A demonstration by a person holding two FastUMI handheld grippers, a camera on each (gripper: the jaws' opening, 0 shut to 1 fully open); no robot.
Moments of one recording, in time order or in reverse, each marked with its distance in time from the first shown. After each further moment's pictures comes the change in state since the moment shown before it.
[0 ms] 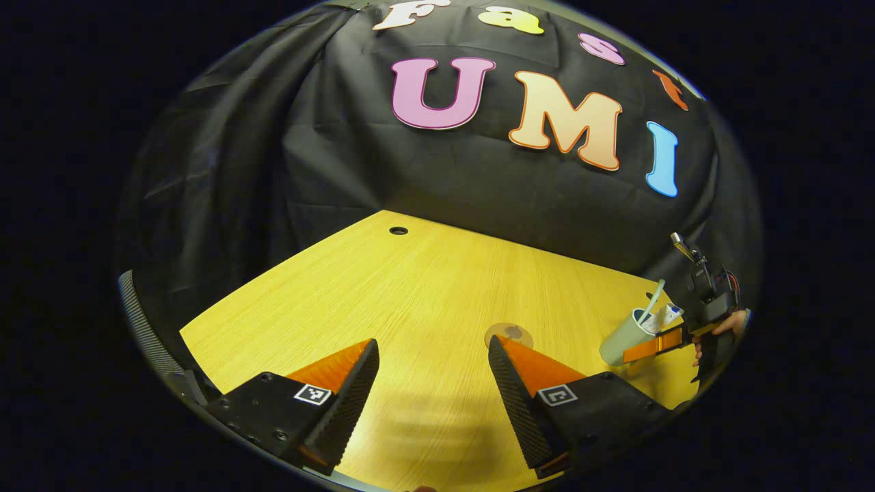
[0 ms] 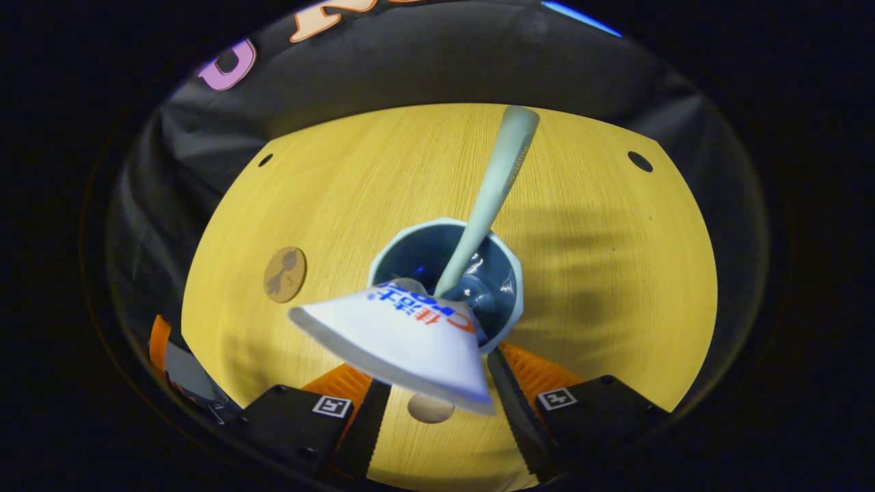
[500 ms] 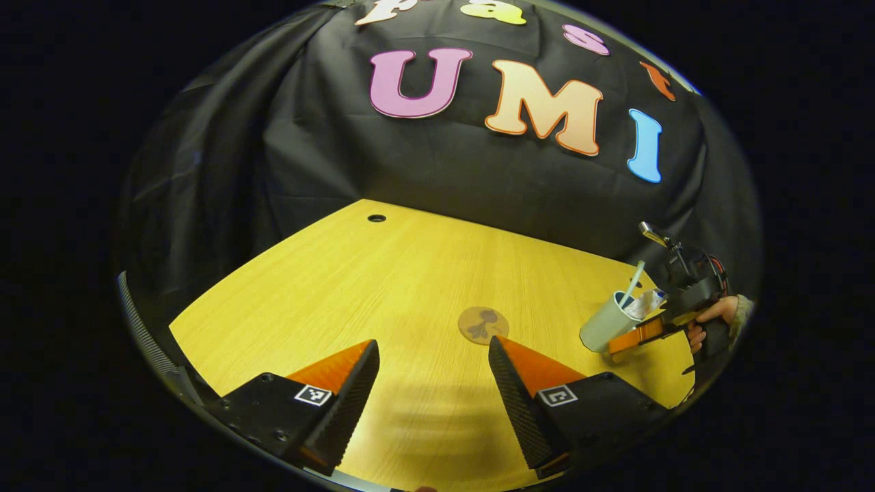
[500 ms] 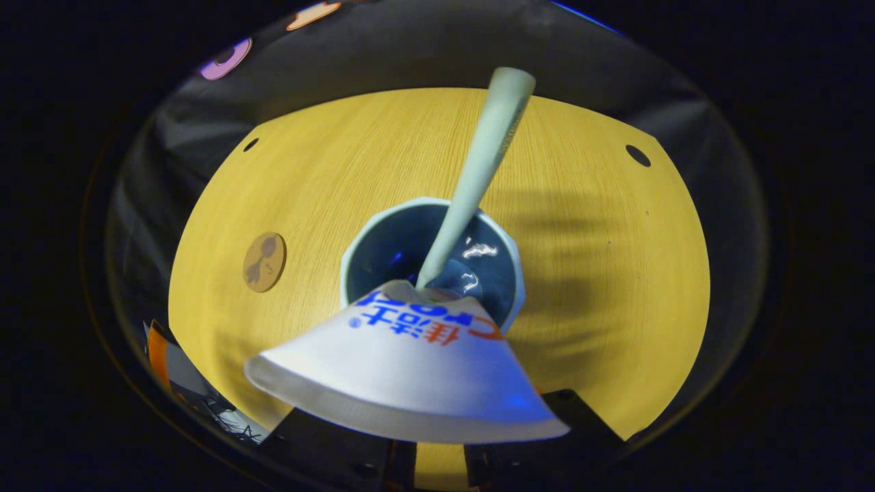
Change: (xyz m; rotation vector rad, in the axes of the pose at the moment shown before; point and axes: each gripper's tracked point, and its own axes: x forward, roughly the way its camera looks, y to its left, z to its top) left arm 0.000 -0.031 -0.020 0.003 0.068 -0.062; right arm 0.003 -0.003 -0.008 -0.034 0.059 -0.030
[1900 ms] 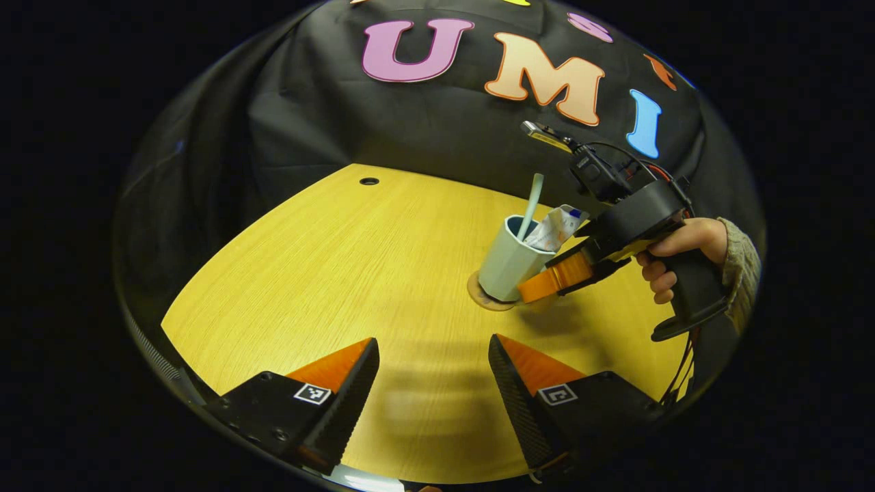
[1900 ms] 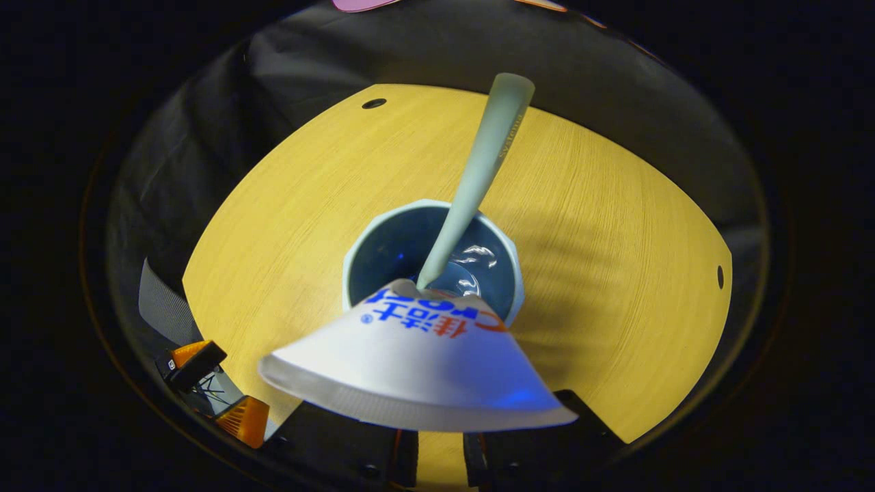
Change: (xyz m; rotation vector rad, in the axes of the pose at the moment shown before) left arm 0.009 0.034 -0.032 0.001 0.152 -0.046; right arm 0.013 0.197 0.032 -0.338 0.010 0.109
